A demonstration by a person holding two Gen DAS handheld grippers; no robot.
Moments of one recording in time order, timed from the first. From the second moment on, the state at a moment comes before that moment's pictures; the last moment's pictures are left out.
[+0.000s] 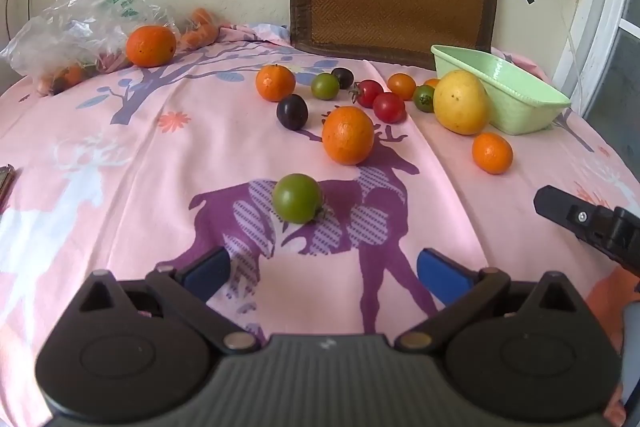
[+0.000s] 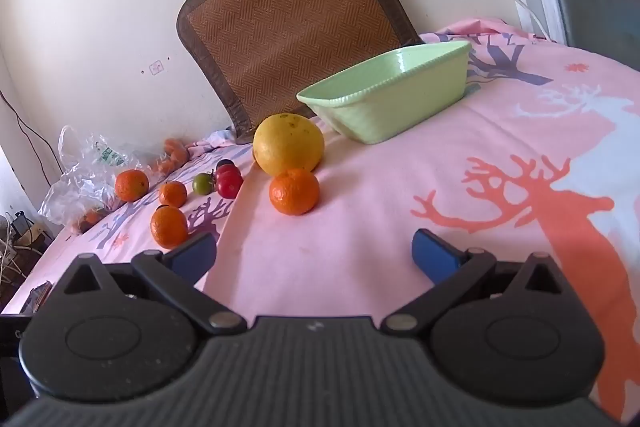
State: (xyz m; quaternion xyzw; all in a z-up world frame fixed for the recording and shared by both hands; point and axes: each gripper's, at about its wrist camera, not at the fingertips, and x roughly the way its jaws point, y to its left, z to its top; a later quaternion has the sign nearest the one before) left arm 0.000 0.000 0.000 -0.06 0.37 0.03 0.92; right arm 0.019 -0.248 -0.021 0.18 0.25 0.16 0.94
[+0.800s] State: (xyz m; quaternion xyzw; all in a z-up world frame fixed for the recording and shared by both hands) left arm -0.022 -0.020 -0.004 0.00 0.38 0.01 0.93; right arm 0.015 -0.246 -0.020 0.18 0.24 0.15 0.94
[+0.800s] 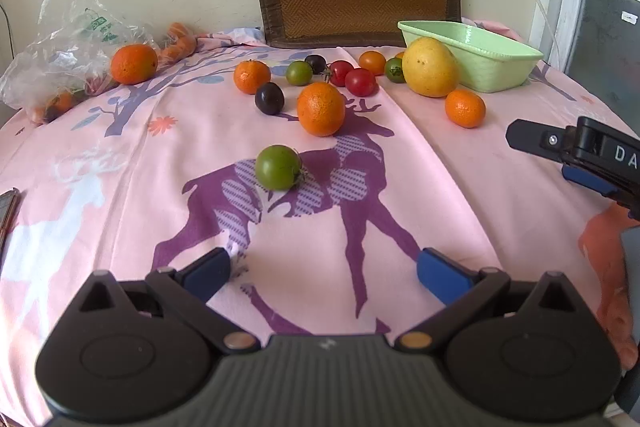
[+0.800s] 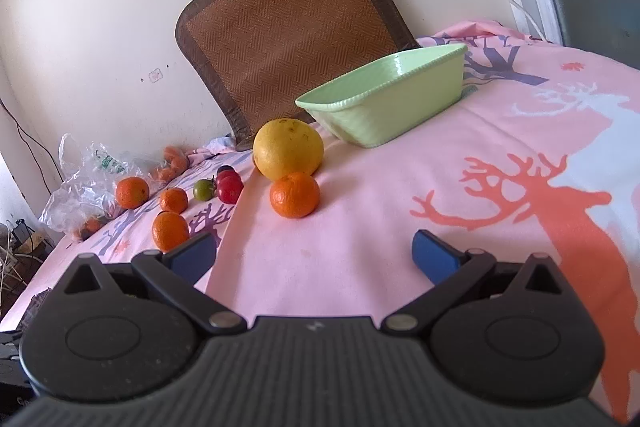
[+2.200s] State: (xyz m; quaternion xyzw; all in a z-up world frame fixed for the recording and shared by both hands) left arm -0.016 0.031 0.001 -0.01 0.31 0.06 0.95; right arm -0.003 -0.218 -0.009 0.03 0.17 0.17 0.97
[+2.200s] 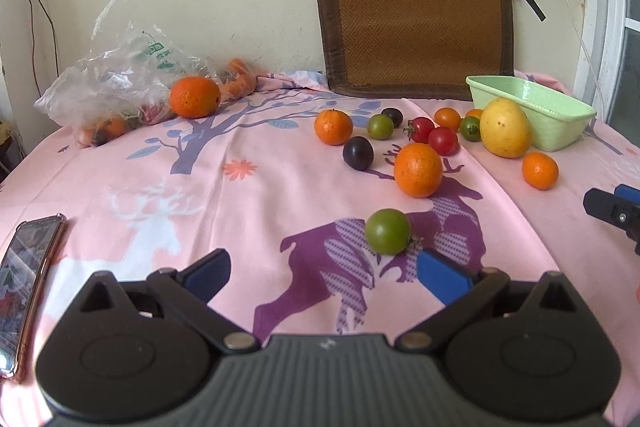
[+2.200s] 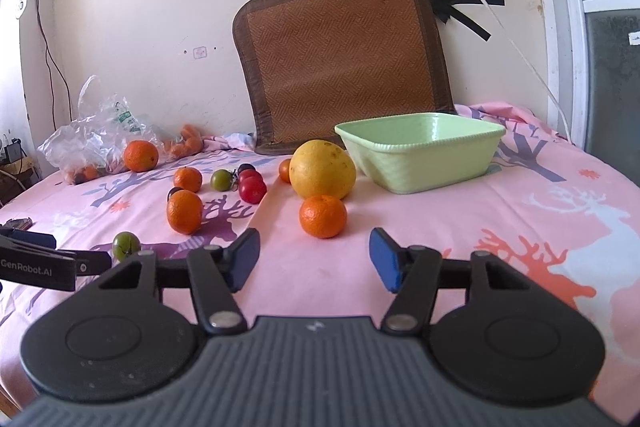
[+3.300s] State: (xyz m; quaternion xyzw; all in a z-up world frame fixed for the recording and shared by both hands) left arm -0.015 0.039 -0.002 -0.01 0.32 0.09 0.94; right arm -0.003 -0.221 -0.011 0.04 0.18 0.18 0.97
